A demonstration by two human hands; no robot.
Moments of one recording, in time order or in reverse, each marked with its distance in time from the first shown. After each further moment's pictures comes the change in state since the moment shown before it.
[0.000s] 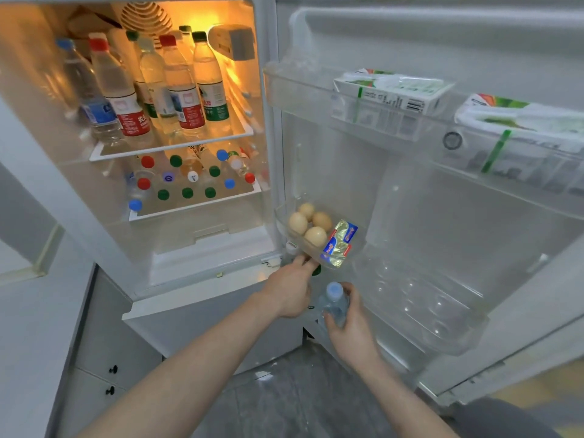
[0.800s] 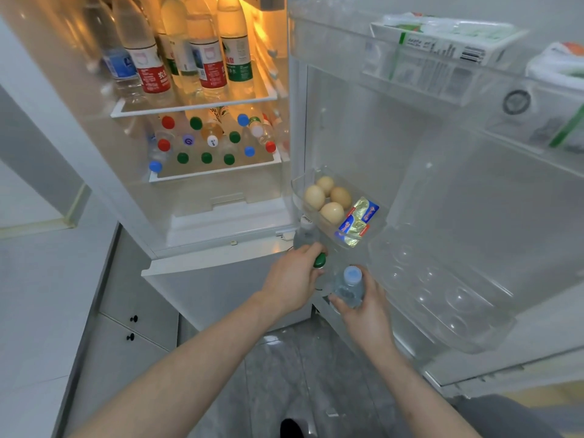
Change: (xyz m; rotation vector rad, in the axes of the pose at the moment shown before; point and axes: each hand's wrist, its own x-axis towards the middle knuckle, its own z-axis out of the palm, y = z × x) left_hand -0.023 -0.003 0.035 -0.157 0.303 -0.063; right_hand 0.006 0.011 -0.009 -0.019 0.023 -0.084
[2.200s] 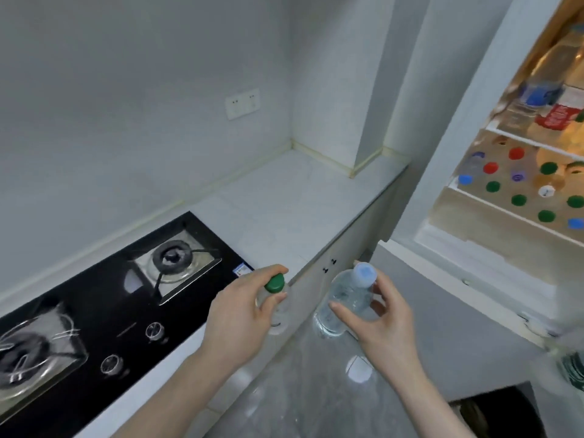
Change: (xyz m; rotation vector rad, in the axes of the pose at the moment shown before) left_hand -0.491 -0.055 -0.154 -0.108 0.899 -0.964; right_hand -0.219 -0.235 0.199 0.410 -0.864 -0.620
